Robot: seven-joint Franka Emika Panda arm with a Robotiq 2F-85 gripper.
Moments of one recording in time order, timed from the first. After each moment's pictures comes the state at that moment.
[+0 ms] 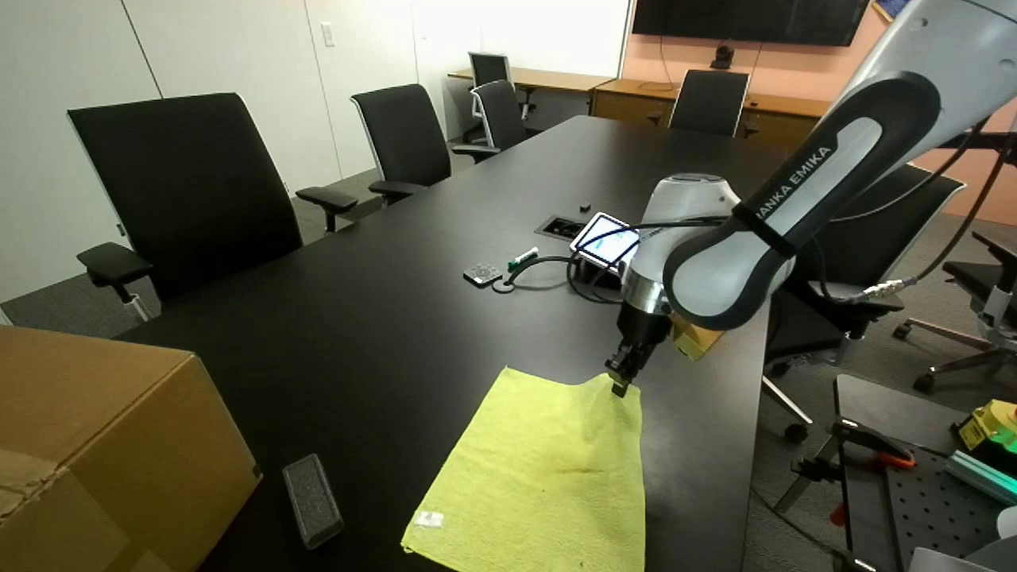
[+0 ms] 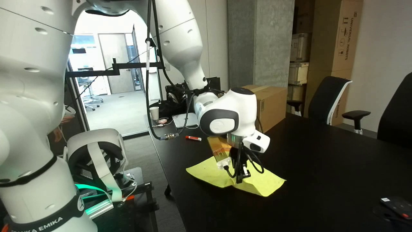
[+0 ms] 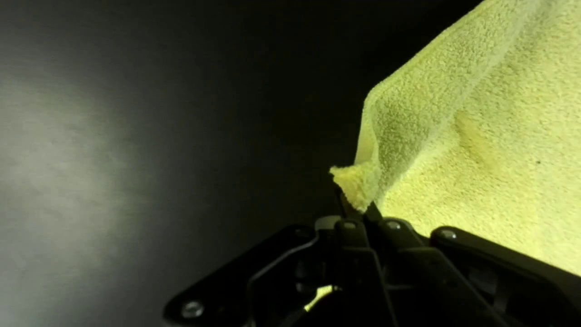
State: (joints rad) arm -0.04 0.43 0.06 -2.31 0.23 2.79 -0.03
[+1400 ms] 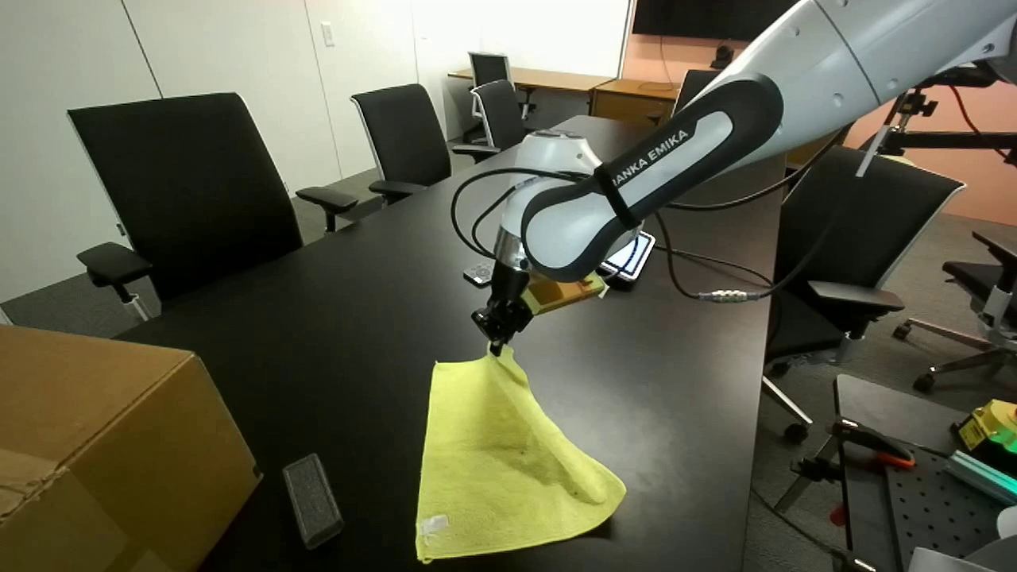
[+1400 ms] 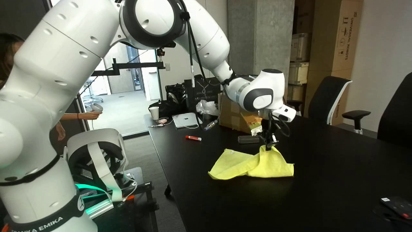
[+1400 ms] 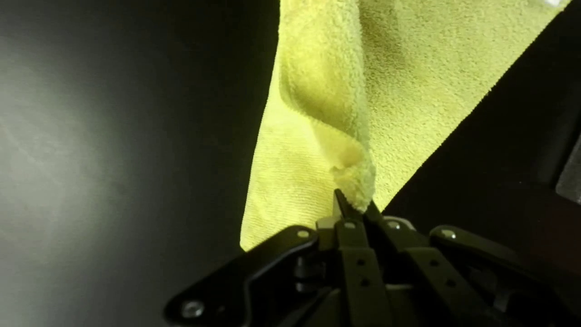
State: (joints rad) arm 0.08 0.74 0.02 -1.63 0.18 2.53 0.25
